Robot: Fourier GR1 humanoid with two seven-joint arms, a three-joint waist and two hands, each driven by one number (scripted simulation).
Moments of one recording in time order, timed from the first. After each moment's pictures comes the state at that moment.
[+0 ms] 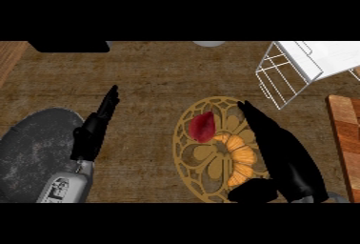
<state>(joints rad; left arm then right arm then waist) -0.18 0.17 -0.15 -1.43 -0.04 0.10 0.02 -0.30 -0.36 0.50 -2.04 0.45 0.18 1.07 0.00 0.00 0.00</state>
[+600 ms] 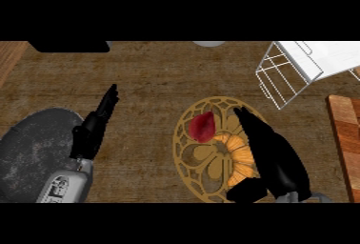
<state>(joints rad) -0.19 0.15 -0.12 -1.42 -0.06 0.08 0.02 -0.24 -0.30 0.51 -1.97 0.56 0.23 1.02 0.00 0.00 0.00</state>
